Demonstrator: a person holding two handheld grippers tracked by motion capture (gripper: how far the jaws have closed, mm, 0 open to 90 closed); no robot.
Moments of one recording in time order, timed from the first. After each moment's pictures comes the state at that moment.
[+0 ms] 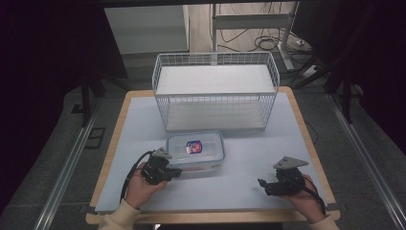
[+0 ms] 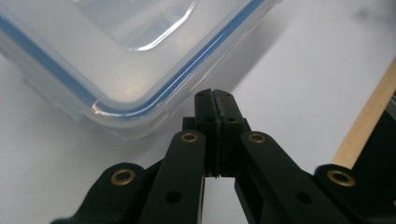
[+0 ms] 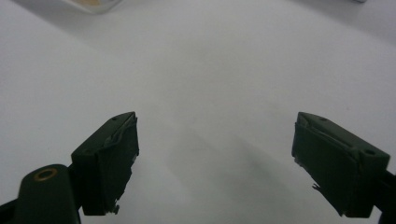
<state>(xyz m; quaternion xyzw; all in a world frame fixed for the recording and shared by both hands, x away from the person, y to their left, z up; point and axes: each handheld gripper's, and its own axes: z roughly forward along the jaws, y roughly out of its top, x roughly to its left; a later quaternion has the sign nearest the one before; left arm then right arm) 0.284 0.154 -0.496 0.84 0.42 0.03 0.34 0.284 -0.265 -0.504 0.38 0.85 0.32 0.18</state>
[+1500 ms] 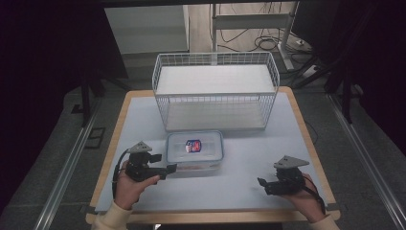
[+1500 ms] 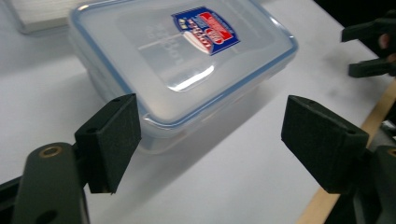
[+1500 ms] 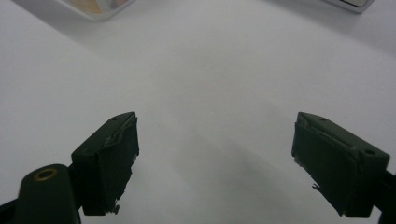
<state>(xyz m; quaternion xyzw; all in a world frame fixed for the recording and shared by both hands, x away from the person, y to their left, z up) 0.271 0.190 -0.471 0.76 0.46 0.06 0.44 0.284 -0.265 -0.501 0.37 0.85 0.33 0.18</state>
